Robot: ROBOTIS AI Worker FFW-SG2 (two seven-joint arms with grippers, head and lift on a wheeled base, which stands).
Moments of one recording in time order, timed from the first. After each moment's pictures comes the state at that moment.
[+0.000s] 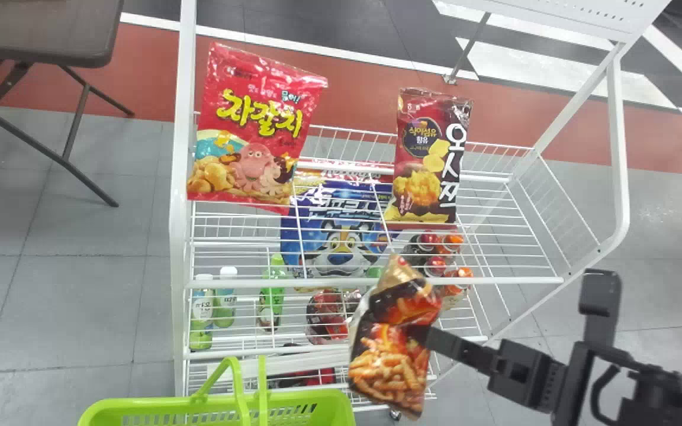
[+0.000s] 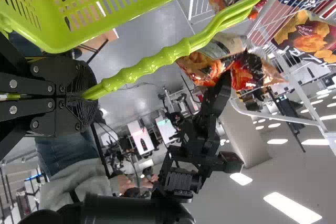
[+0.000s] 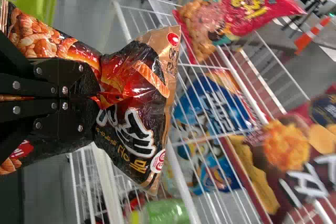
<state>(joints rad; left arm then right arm) 0.78 0.10 -0.11 -2.33 0.34 1.07 -1.00 0.46 -0.03 -0.71 -2.45 -0.73 1.57 0.41</state>
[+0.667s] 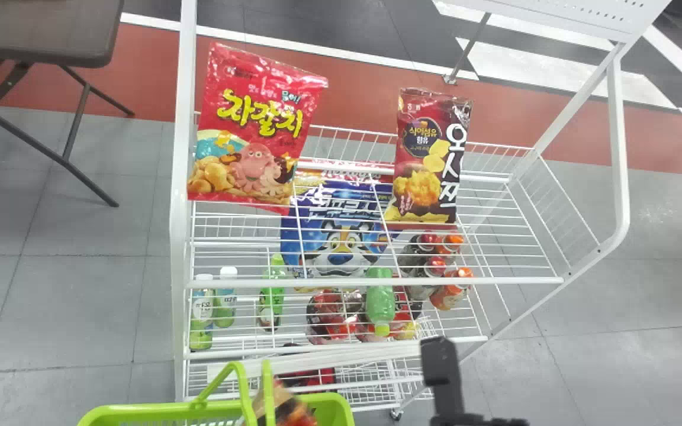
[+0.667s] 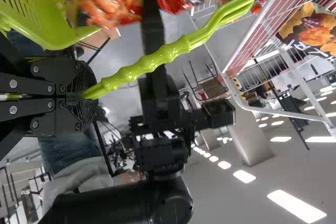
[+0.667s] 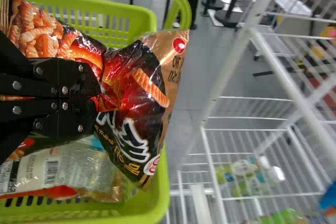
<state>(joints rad) 0.79 0.10 -0.14 -2.34 0.33 1.07 -1.00 0.59 -0.05 -0.27 -2.33 -0.58 1.57 0.38</state>
